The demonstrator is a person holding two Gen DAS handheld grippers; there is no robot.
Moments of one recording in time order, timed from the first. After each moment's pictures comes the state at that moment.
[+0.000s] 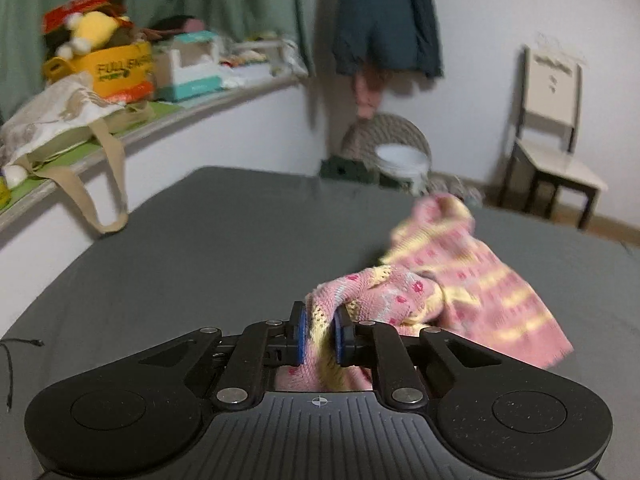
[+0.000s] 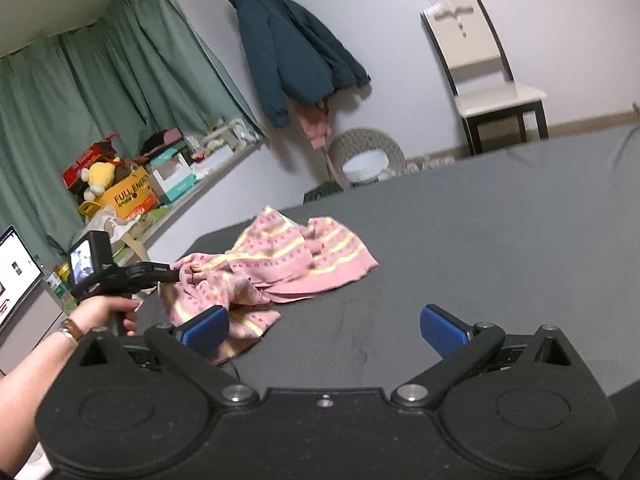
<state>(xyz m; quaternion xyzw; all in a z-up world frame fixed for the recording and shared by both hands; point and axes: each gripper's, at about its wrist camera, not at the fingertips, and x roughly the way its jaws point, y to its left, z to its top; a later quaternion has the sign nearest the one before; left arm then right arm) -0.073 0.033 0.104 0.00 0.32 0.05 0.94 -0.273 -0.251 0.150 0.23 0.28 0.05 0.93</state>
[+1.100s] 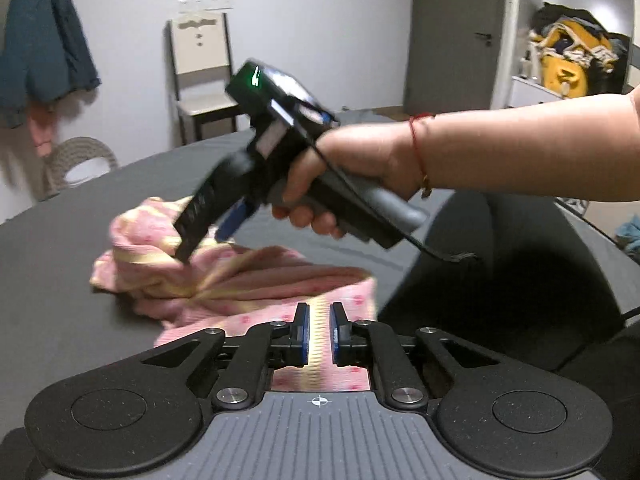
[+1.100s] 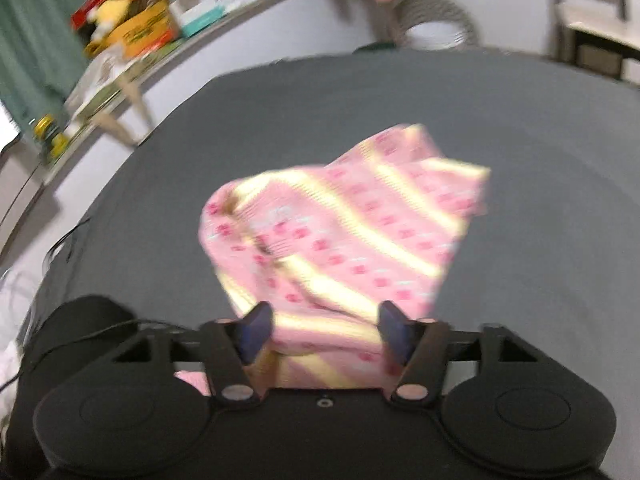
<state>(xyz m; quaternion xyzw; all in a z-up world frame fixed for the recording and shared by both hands) -0.296 -0.122 0.110 0.12 0.31 -0.37 0.87 -0.094 -0.206 0.049 0.10 0.47 0.20 0.86</state>
